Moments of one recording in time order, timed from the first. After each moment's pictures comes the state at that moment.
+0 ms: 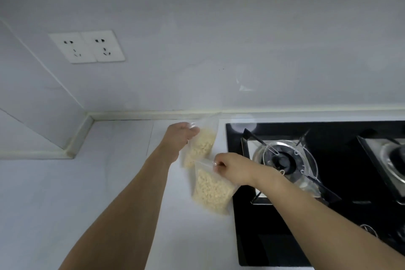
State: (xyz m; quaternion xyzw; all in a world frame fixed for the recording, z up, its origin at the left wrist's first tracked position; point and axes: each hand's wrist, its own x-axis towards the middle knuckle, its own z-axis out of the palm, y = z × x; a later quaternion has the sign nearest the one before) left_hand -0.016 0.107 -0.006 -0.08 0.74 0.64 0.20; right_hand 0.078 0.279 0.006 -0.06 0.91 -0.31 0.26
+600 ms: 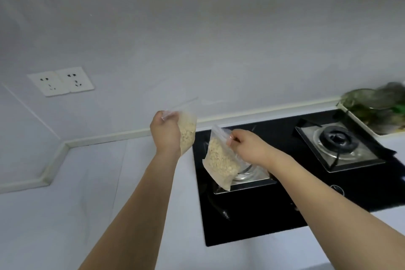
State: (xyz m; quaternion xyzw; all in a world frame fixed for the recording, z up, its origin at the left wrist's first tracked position) left_hand 0.083 0.208 0.092 -0.09 0.65 0.75 -0.03; right_hand 0.177 0.388 0.093 0.09 0.91 -0.40 0.07
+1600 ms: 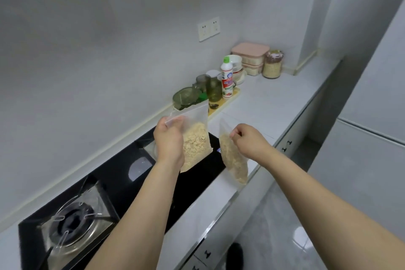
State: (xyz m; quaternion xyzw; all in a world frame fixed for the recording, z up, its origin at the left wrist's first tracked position) left_hand 0.351 0.684 0.107 0.12 0.65 0.72 0.24; right_hand 0.506 0.799 0.078 0.42 0.78 -0.43 -0.16
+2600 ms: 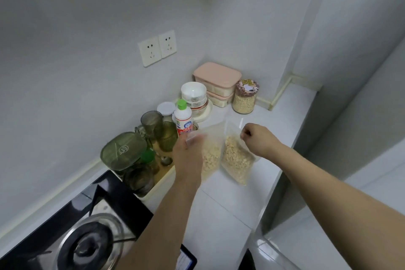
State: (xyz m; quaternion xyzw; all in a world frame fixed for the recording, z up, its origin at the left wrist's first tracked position) left_hand 0.324 1.052 0.065 0.16 0.65 0.66 0.35; right_hand 0.463 1.189 0.063 0.50 0.81 -0.29 -0.07
